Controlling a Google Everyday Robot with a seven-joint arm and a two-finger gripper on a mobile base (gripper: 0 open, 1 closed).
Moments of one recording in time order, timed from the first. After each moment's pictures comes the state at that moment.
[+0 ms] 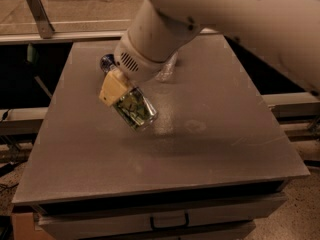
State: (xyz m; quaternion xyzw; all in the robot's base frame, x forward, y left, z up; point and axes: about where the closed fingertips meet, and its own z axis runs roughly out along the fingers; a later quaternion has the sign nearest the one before) arm 0.495 0.089 0.927 -0.47 0.83 0.17 0.23
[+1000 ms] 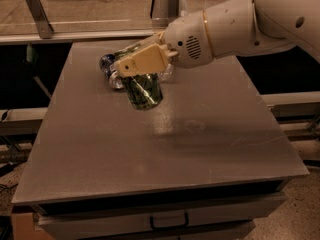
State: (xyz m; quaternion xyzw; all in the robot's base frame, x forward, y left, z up) arm 0.496 0.049 1.004 -0.48 0.68 0.40 0.39
